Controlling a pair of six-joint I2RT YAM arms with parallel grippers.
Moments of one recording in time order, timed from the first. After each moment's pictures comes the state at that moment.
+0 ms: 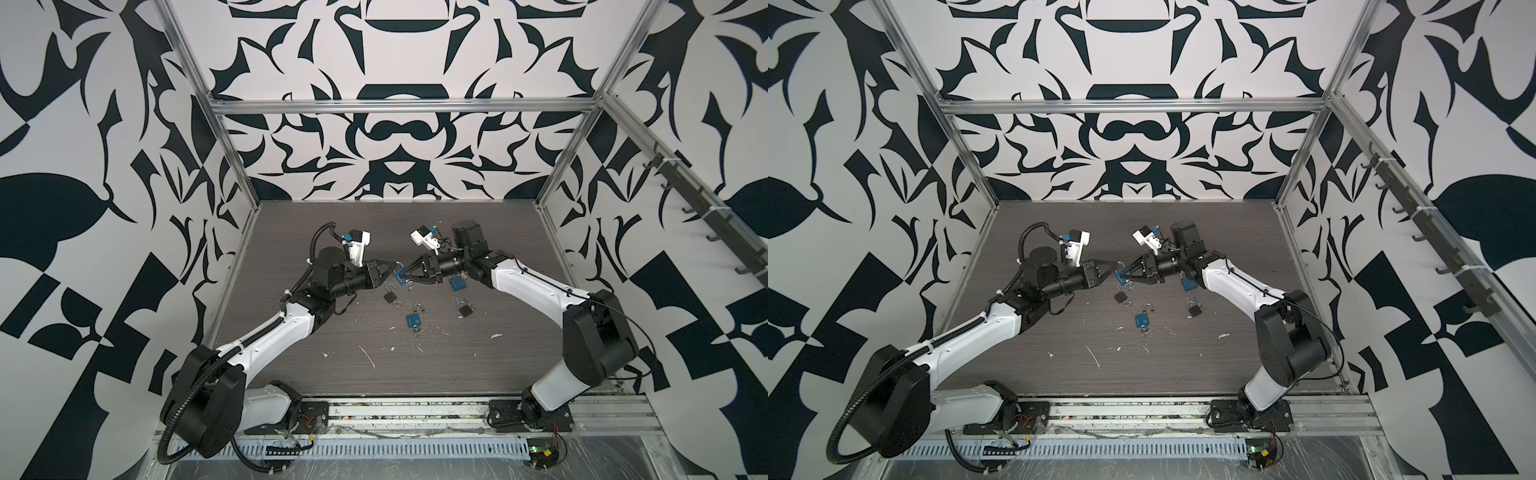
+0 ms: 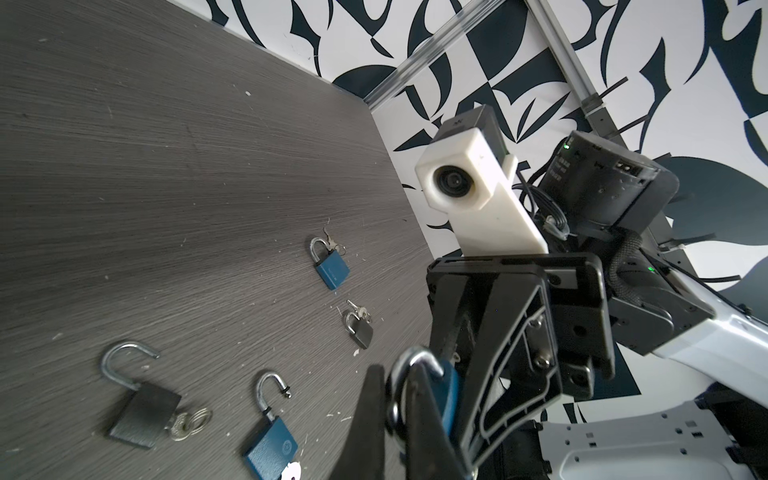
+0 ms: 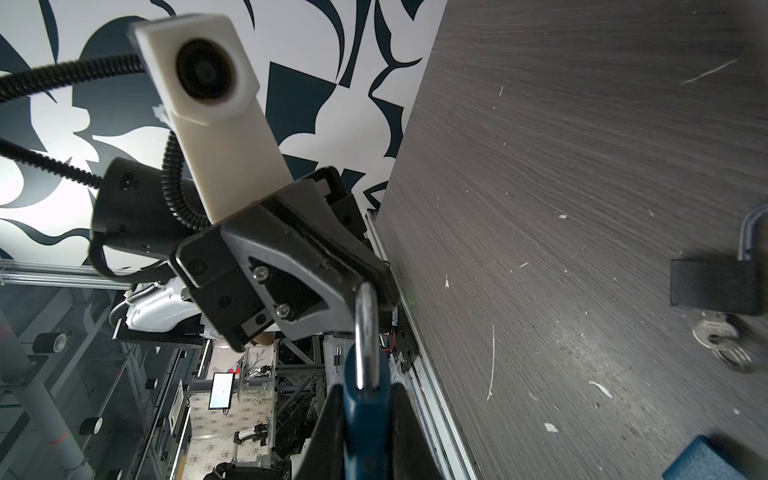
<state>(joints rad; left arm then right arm) -0.56 1.26 0.71 0.31 0.54 -0.80 0.46 1.62 1.12 -0.09 -1.16 0.71</state>
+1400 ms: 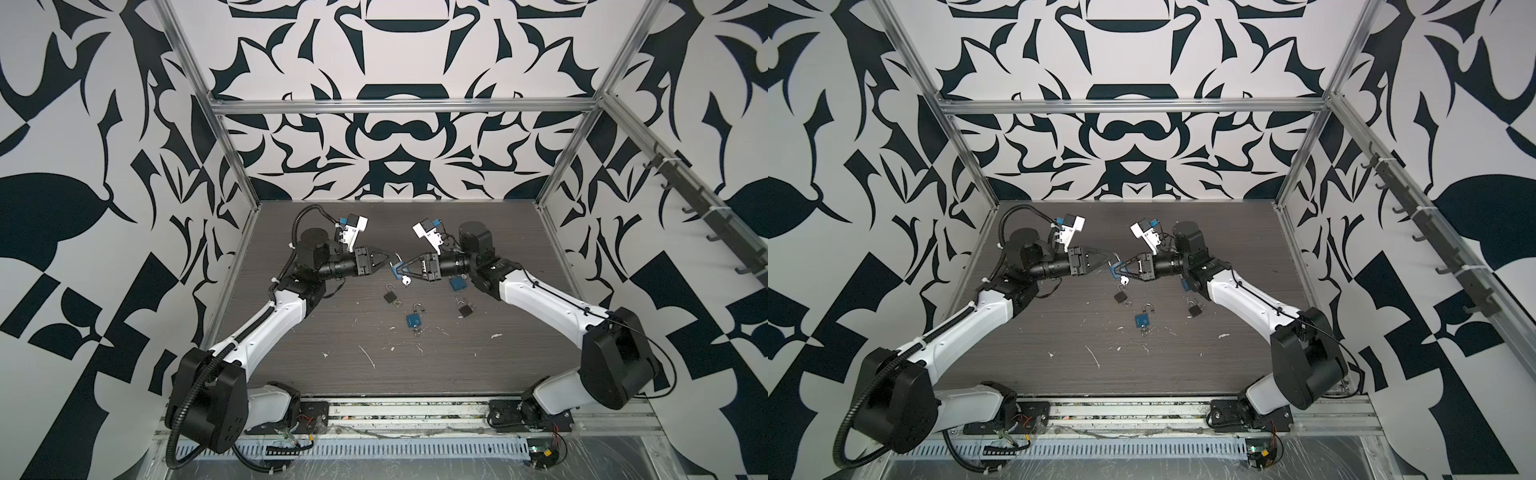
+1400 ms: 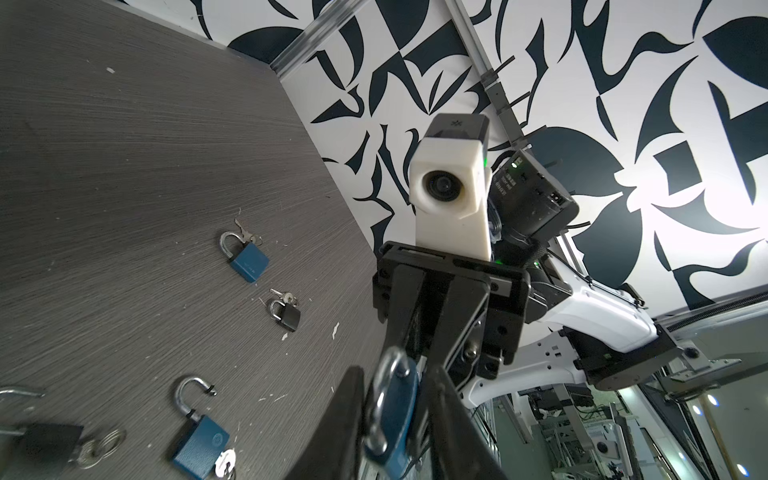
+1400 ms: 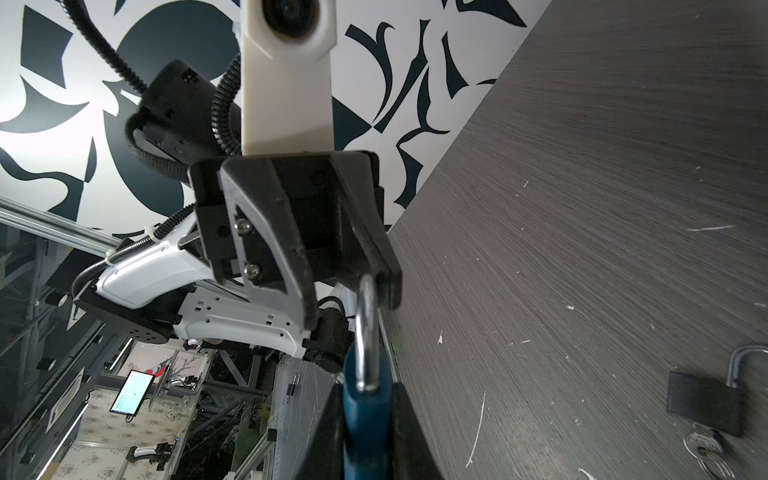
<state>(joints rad) -0.41 1.29 0.85 0.30 0.94 -0.85 0.51 1.49 1.03 0.11 -1.04 0.66</state>
